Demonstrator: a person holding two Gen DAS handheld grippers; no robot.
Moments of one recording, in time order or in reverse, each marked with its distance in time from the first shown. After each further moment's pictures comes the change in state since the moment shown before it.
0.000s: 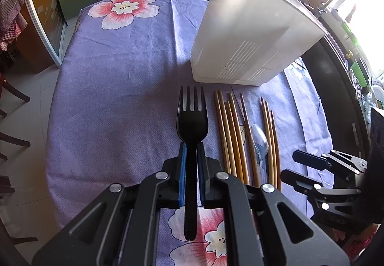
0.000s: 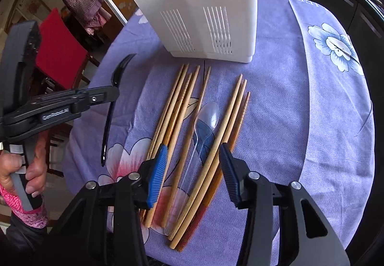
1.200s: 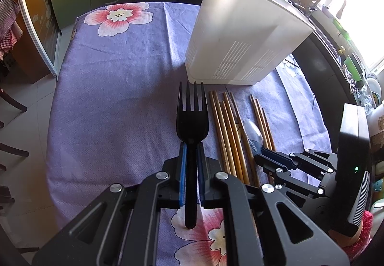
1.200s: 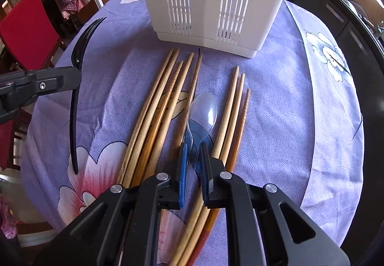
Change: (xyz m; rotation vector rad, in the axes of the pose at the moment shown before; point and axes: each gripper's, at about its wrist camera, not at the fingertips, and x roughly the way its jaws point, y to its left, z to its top) left arm -0.006 -0.004 -0.009 0.047 -0.042 -0.016; right arm 0.048 0.032 -0.006 -0.052 -0.010 -0.203
